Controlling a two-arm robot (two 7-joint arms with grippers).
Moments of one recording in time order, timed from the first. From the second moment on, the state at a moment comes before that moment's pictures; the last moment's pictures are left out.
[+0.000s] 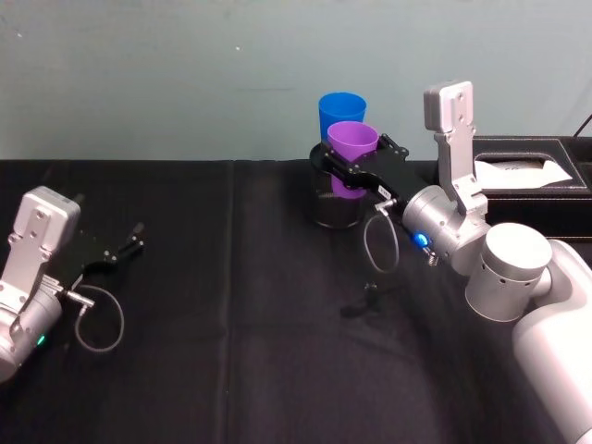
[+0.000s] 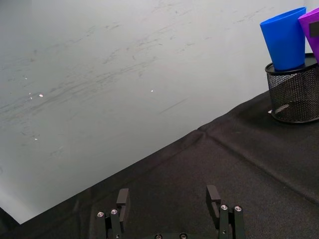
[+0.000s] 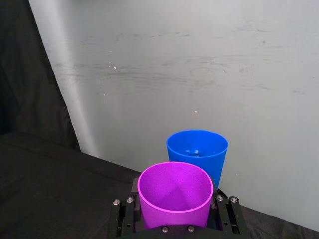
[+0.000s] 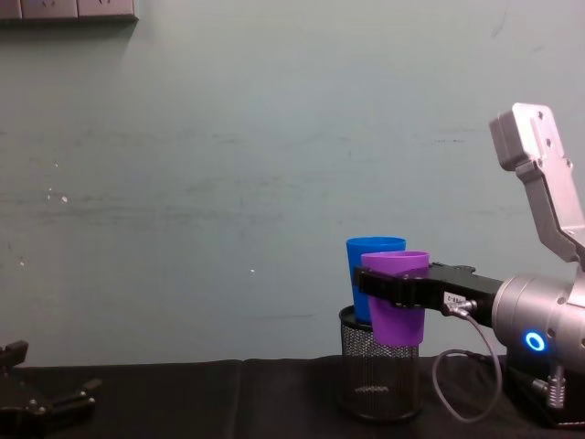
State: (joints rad) left arm -0.20 0.60 0.45 -1.41 -0.25 -0.12 0.03; right arm 0.50 0.14 -0.32 -1.11 0.27 -0.01 0.31
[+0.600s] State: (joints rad) left arm -0.20 0.60 0.45 -1.41 -0.25 -0.12 0.03; right arm 0.50 0.14 -0.32 -1.11 0.27 -0.01 0.31
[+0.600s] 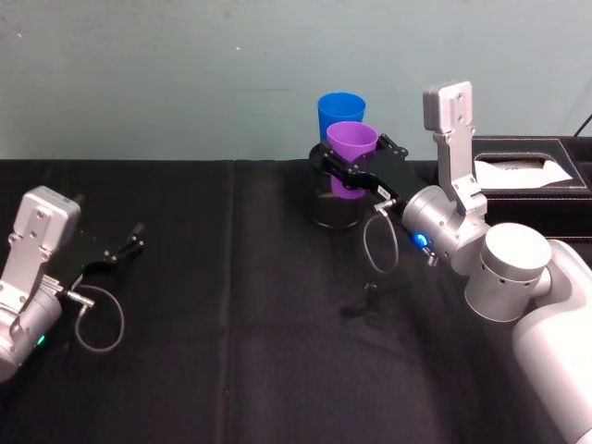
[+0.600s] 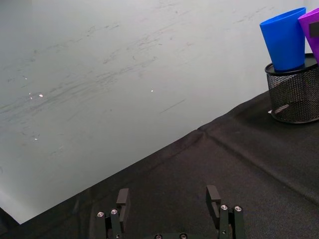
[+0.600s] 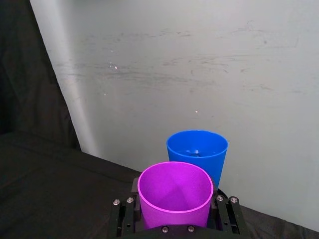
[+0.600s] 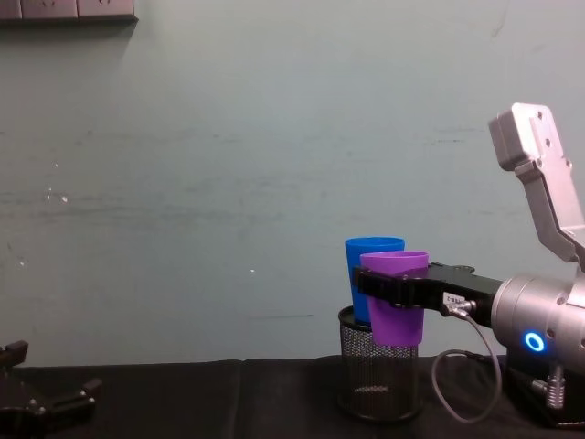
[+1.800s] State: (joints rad) left arm -0.20 0.60 0.45 -1.41 -0.25 -0.12 0.03; right arm 0.50 0.14 -0.32 -1.11 0.27 -0.01 0.31
